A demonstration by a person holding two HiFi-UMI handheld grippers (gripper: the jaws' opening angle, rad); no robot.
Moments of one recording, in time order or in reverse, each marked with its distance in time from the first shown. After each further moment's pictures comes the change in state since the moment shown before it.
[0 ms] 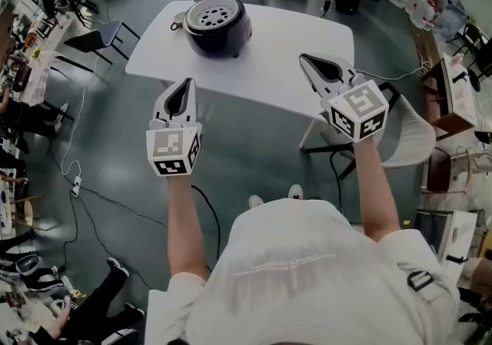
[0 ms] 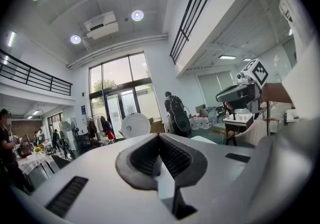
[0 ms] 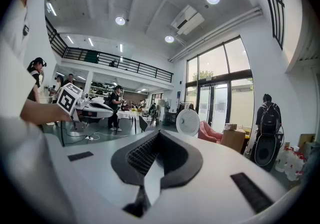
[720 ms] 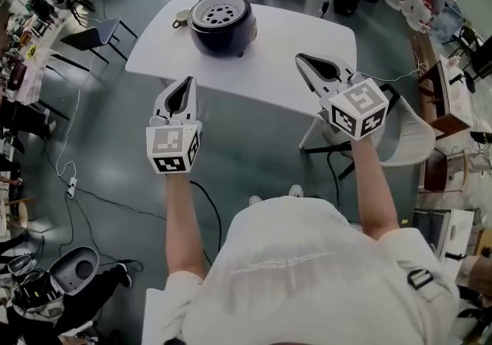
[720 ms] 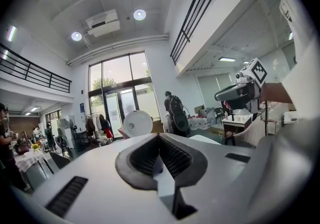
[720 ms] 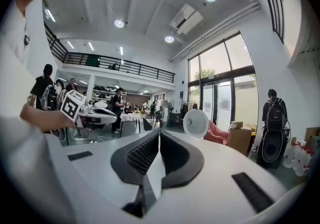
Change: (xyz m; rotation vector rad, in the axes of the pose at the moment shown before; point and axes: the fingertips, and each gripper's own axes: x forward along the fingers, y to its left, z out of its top) left arm -0.002 0.033 -0.017 -0.016 0.002 -0.020; right arm 0.032 0.028 0.008 0.042 -0.013 0.043
